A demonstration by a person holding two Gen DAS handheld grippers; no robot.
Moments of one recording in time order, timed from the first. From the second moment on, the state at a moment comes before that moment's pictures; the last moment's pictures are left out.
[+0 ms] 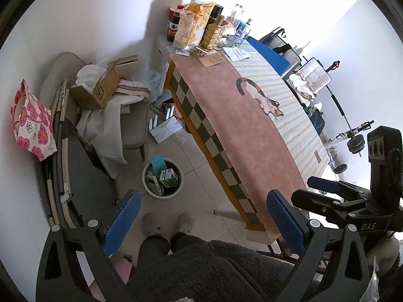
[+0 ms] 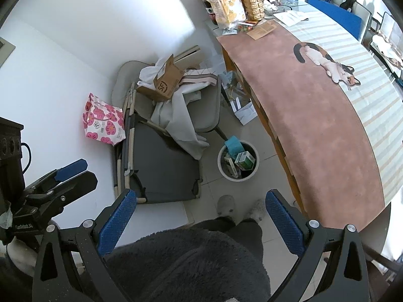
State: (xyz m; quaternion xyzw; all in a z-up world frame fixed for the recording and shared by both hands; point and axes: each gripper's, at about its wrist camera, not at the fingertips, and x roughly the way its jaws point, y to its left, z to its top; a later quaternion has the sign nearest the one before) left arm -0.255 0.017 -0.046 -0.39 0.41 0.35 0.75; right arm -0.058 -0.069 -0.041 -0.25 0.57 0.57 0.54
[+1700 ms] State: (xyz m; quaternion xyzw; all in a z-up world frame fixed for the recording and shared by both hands) left arm -0.247 0.016 -0.040 -0.39 0.40 0.34 0.75; right arm -0.064 -0.068 -0.034 -0.23 0.57 0.57 0.55
